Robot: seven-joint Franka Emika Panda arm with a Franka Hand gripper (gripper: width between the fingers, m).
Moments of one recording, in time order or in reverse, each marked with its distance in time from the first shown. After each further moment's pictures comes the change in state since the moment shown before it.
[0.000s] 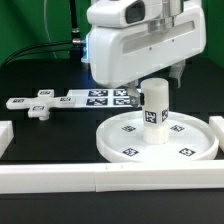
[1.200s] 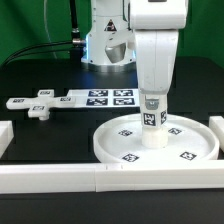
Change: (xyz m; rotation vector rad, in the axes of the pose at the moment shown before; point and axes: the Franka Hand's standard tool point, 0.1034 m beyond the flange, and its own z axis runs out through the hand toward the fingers) arm -0.004 0.004 0.006 -0.033 -0.065 -0.618
